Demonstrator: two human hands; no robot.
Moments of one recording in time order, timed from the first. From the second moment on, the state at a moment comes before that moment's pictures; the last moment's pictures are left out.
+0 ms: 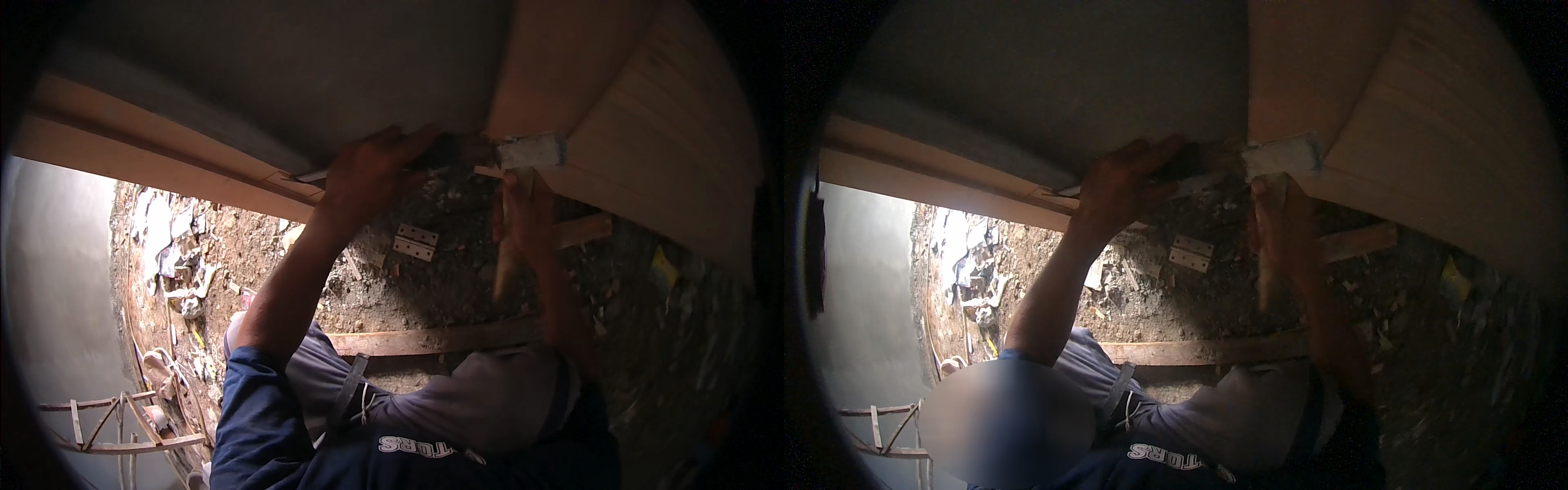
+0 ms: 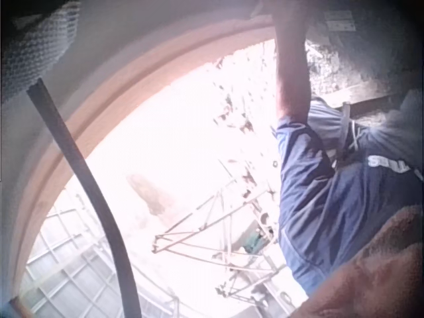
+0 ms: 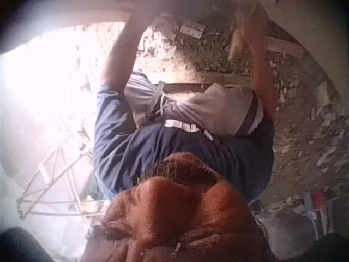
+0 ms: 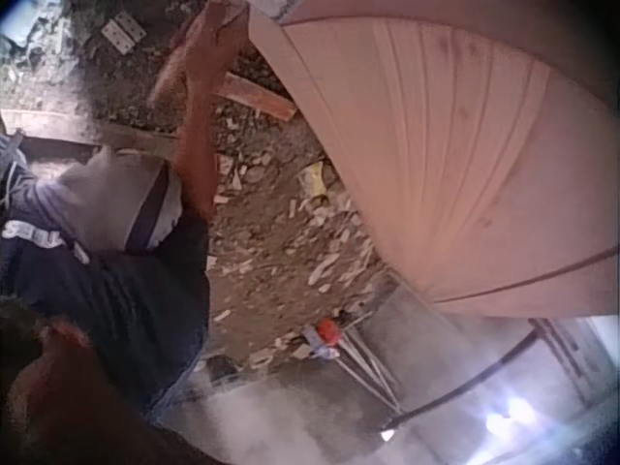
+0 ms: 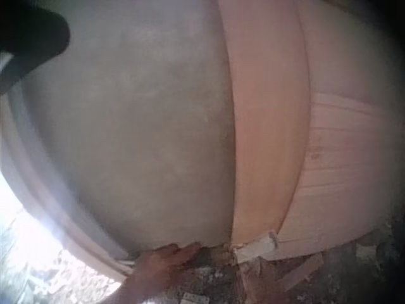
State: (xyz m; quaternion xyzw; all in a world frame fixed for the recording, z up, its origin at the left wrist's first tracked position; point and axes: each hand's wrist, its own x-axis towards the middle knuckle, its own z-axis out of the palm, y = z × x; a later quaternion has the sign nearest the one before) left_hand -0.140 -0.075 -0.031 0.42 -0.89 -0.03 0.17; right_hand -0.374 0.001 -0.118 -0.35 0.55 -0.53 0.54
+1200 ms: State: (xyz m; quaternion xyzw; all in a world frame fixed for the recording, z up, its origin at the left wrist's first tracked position) left_hand -0.127 -0.060 -0.057 0.25 -0.92 0.14 0.27; right_hand -0.384 0.048 -0.142 -0.27 0.48 -0.68 0.48
